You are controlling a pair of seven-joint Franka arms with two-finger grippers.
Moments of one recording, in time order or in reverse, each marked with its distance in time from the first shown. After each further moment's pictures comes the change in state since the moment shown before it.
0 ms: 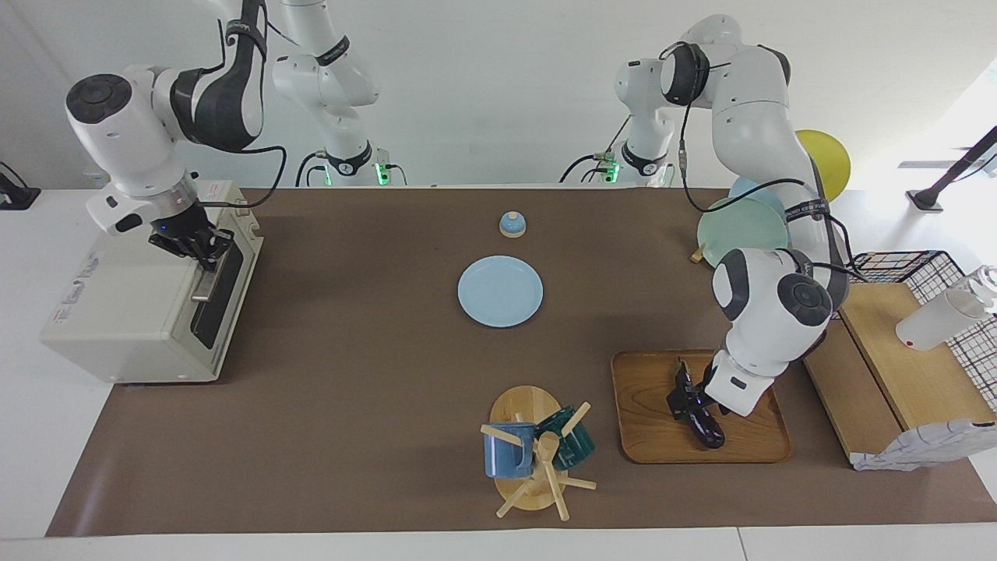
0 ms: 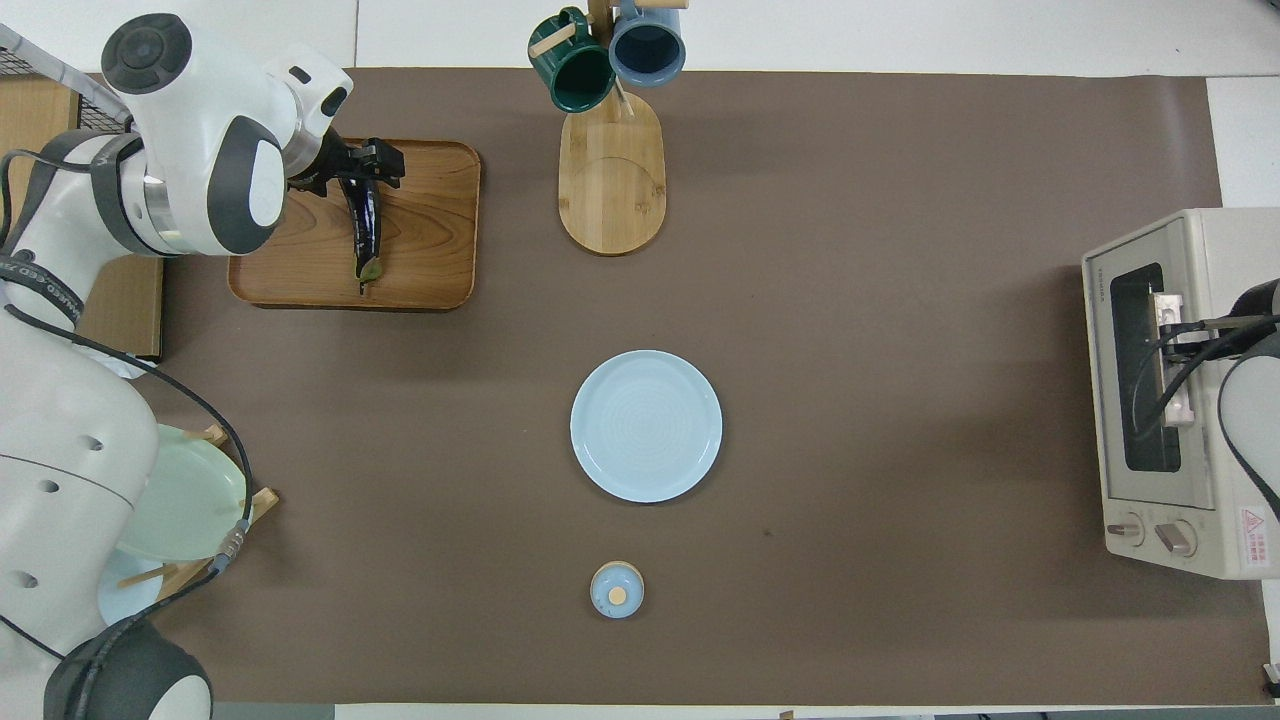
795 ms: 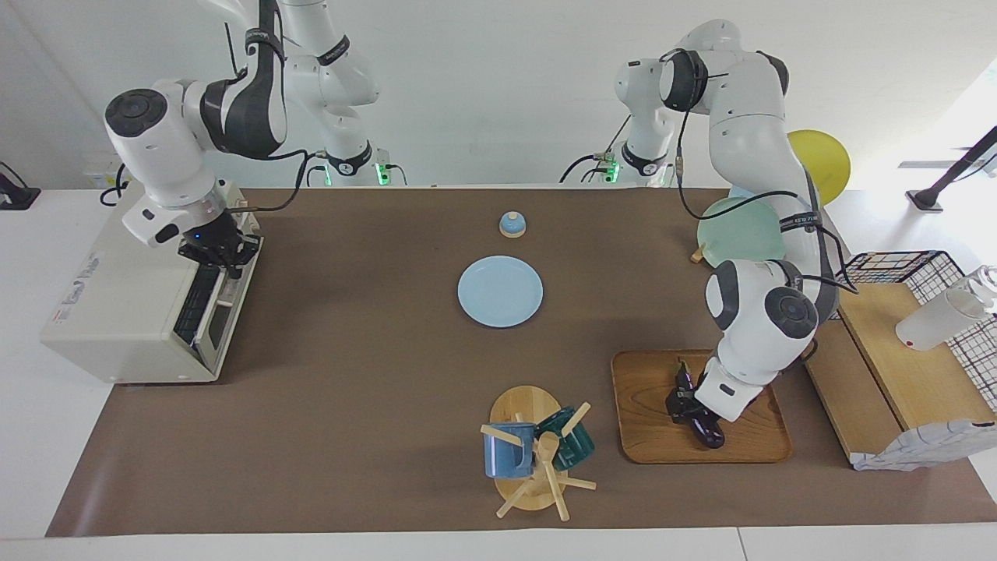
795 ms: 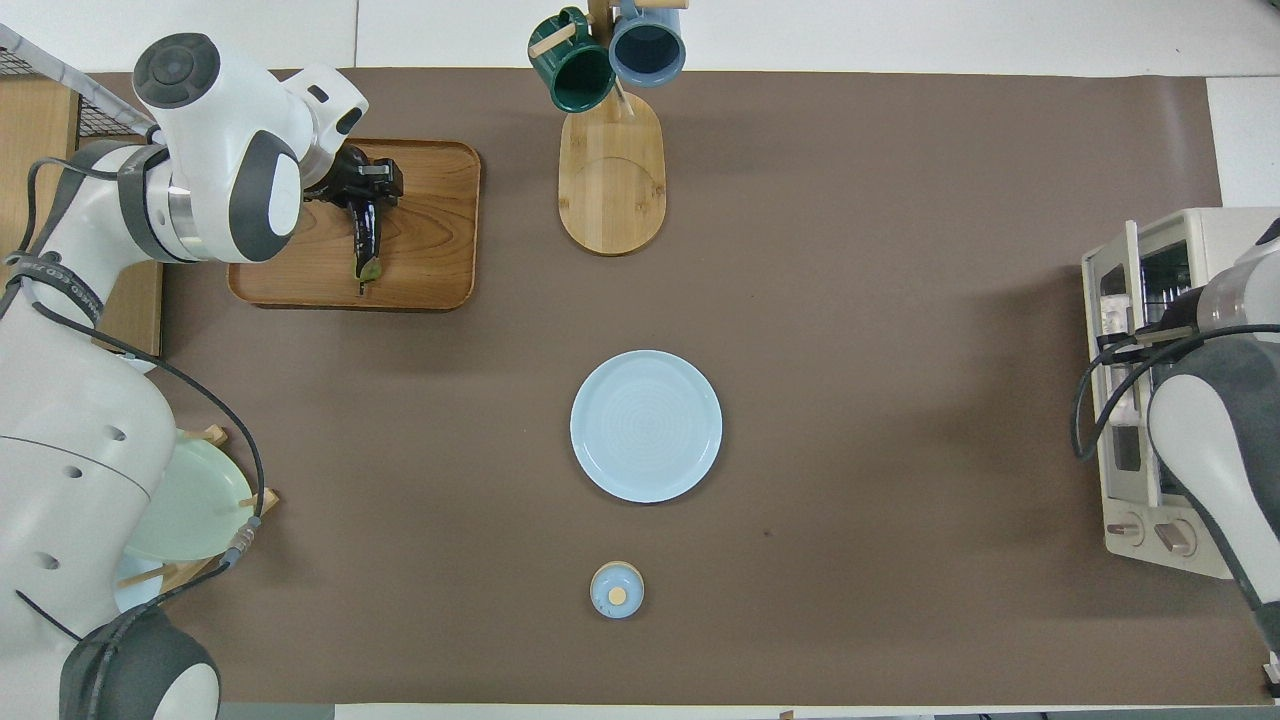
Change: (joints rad) left arm -0.001 0.026 -0.001 -0.014 0.014 0.009 0.048; right arm 0.062 -0.004 0.013 -0.059 0.038 0.059 -0.024
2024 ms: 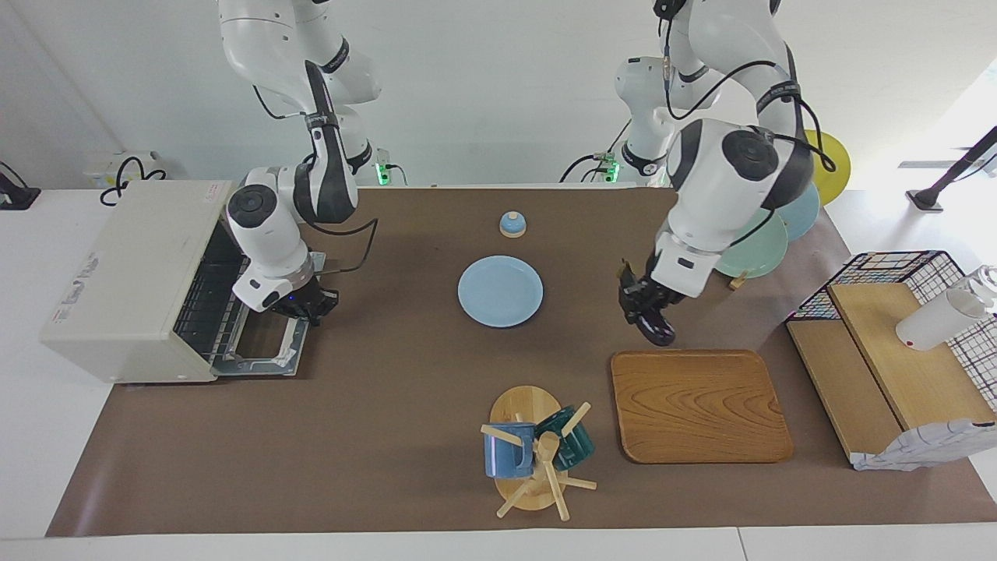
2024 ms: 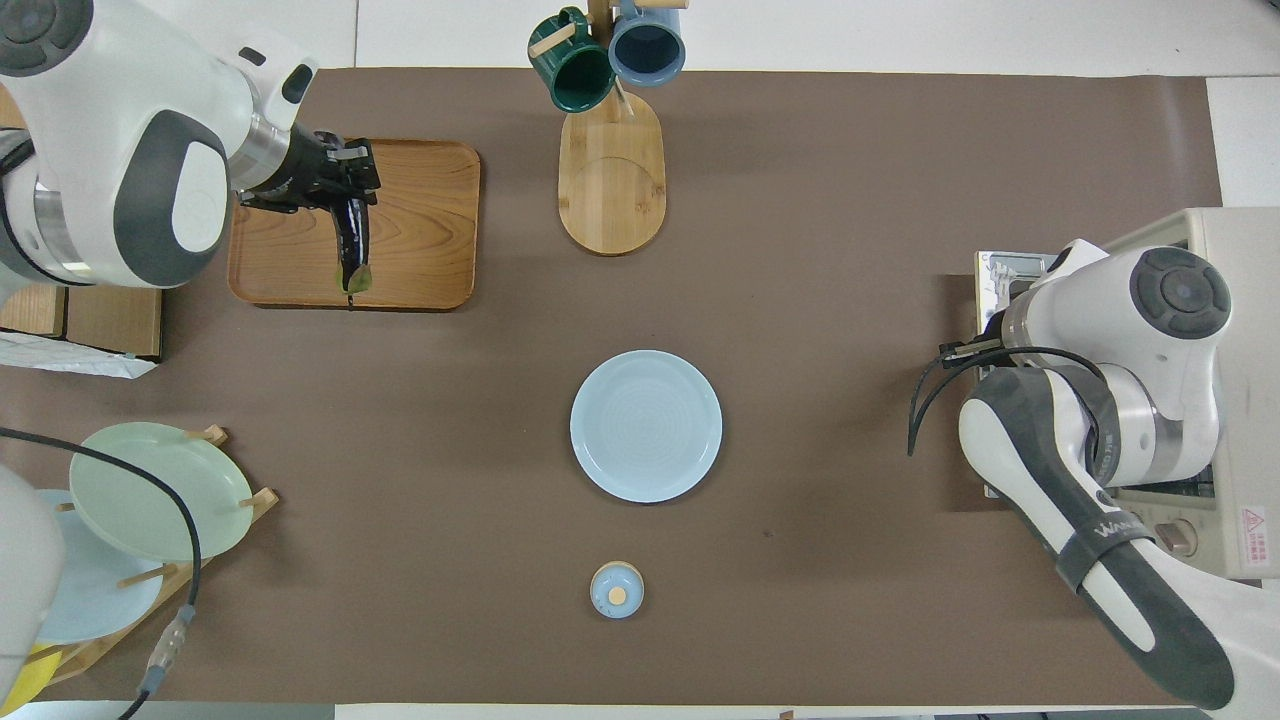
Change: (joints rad) left arm -0.201 -0.495 -0.019 -0.335 -0.097 -0.167 -0.431; right arm 0.131 0.217 0.019 -0.128 0.034 0.344 0.162
